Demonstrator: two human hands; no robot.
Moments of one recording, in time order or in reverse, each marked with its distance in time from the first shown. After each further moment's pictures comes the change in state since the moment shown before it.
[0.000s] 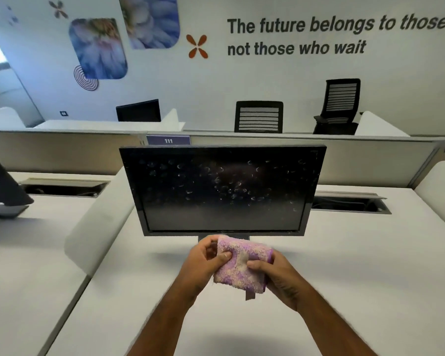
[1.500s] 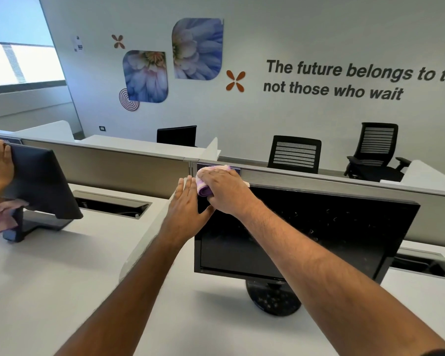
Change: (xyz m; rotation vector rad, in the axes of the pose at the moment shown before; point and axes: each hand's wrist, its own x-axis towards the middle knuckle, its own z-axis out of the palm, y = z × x) left_hand 0.113 0.113 -0.247 1.031 0.396 0.277; right_hand 0.245 -0.179 0.280 -1.796 0.064 -0.808
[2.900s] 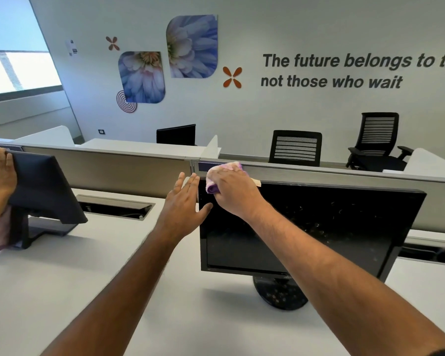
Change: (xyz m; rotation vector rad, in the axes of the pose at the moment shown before) left_hand 0.006 -0.025 -0.010 0.171 0.074 0.149; right_hand -0.012 0.002 0.004 0.034 0.128 0.061
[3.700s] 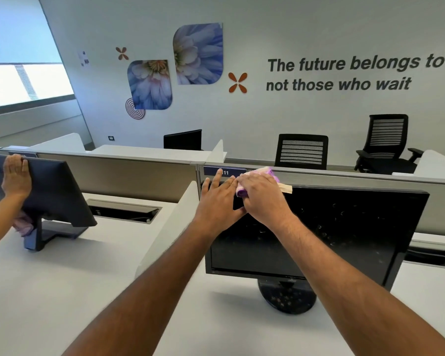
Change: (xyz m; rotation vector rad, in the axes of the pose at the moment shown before) left_hand 0.027 0.073 0.007 0.167 -0.111 0.114; right_hand -0.041 0.041 -0.009 -0.027 0.023 0.162
